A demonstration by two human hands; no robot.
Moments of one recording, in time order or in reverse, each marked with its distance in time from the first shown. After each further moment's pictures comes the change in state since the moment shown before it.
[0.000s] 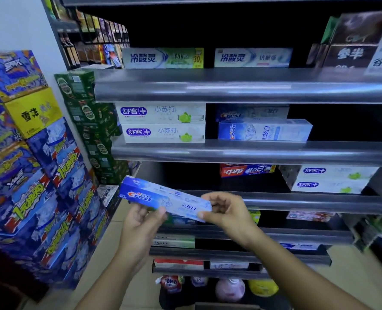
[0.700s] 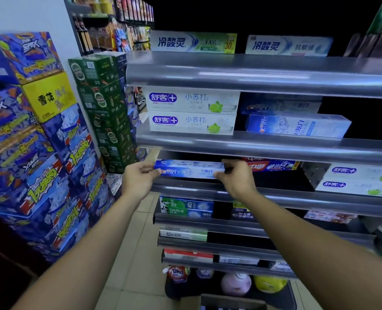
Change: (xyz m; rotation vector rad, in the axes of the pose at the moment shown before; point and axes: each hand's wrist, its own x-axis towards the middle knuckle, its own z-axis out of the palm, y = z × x) left_hand 0.124 0.023 -0.066 0.666 0.260 -0.047; right_hand 0.105 0.008 0.020 -0.537 0.285 0.021
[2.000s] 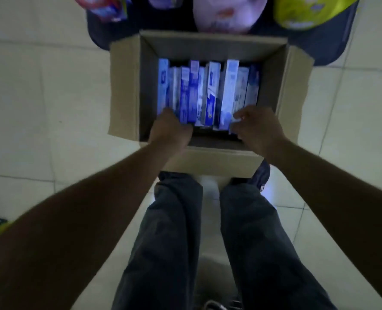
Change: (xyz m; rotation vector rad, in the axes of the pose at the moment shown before) left_hand -0.360 -0.611 0.353 0.778 -0.580 -0.744; right_hand -0.289 0.679 0.181 -0.142 -0.604 0.823
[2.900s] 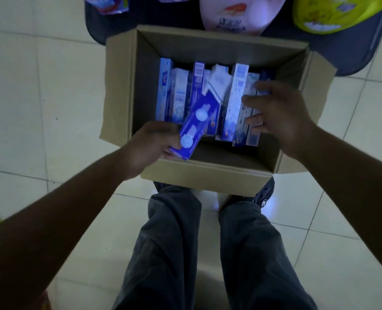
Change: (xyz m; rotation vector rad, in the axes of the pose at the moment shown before) left_hand -0.014 -0.007 -0.043 -0.626 -0.454 0.000; right_hand 0.046 -0.027 -0.032 0.438 -0.075 0.062
